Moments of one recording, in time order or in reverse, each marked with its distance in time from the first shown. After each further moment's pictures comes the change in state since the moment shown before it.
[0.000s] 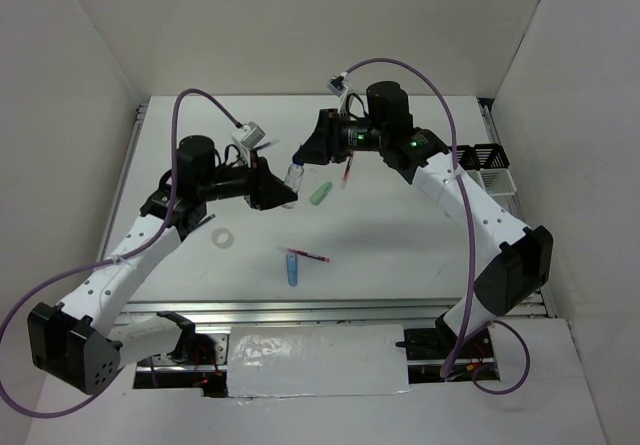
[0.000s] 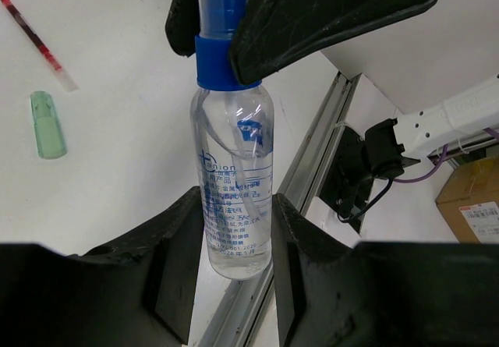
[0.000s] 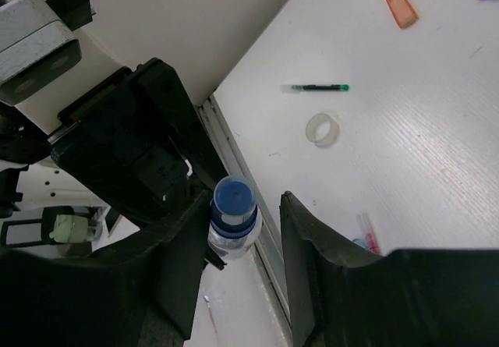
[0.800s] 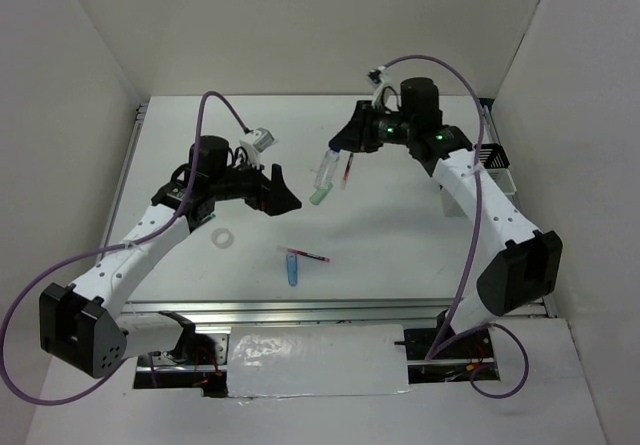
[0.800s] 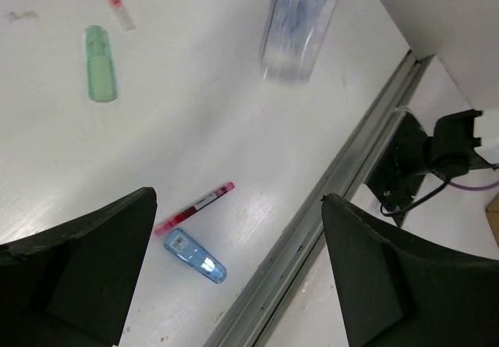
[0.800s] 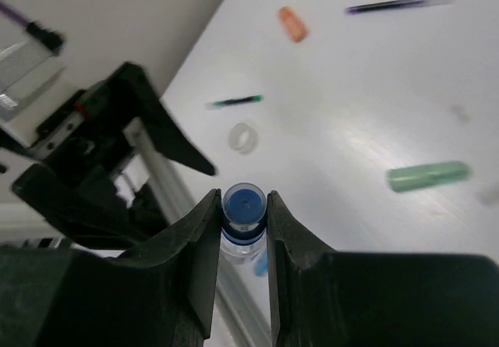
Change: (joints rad) left arm -0.011 0.088 0.024 -0.130 -0.126 0.066; right arm -0.151 -0.018 -0.043 -0.028 0.021 -0.094
